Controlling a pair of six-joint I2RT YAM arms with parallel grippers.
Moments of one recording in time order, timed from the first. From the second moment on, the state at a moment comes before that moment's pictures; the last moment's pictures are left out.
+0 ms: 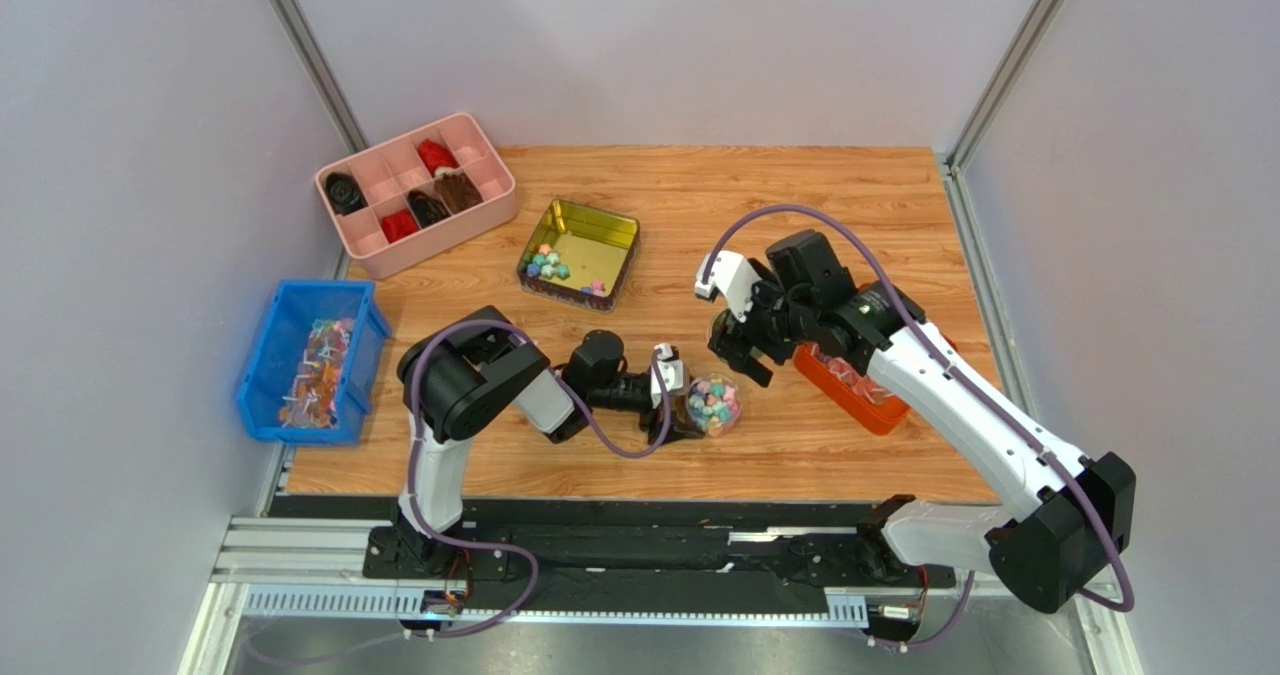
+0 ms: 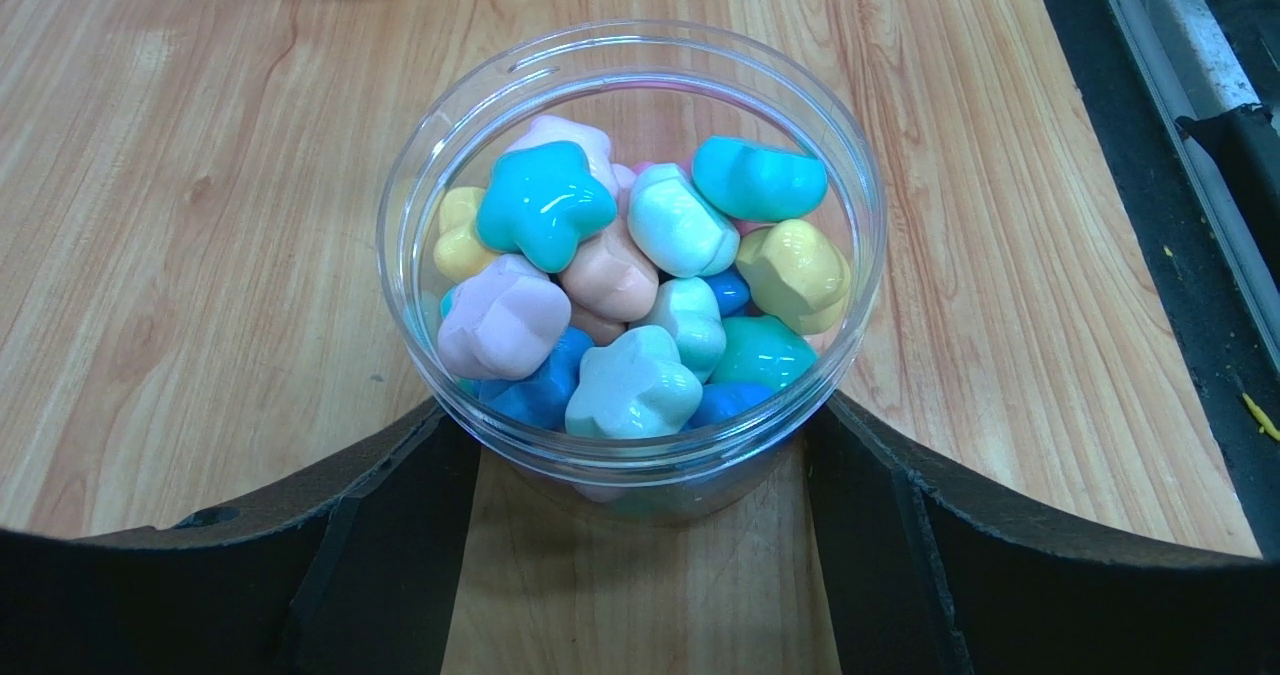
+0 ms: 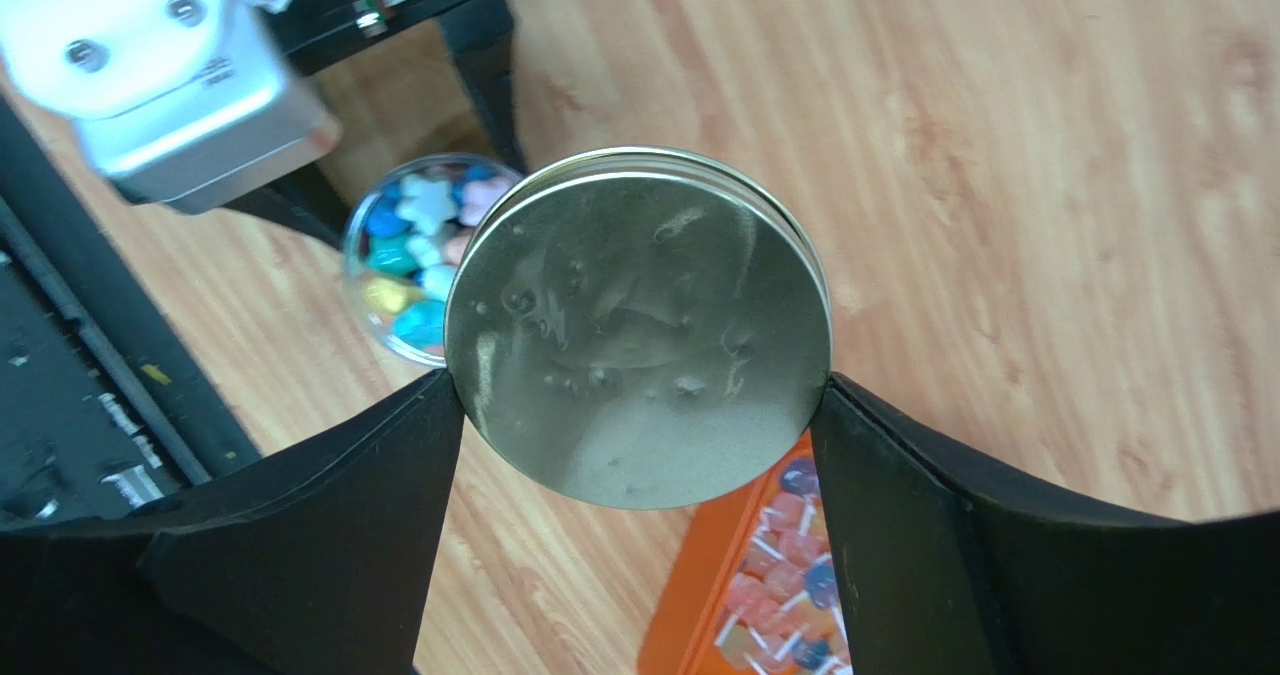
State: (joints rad) left arm -0.79 2.00 0.62 1.06 0.78 0.29; right arm 0.59 1.23 1.15 -0.79 -0.18 -0.52
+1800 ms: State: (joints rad) left arm -0.77 2.03 0.61 1.16 0.69 0.17; right arm 0.65 1.46 1.01 -0.65 -0.25 -0.31
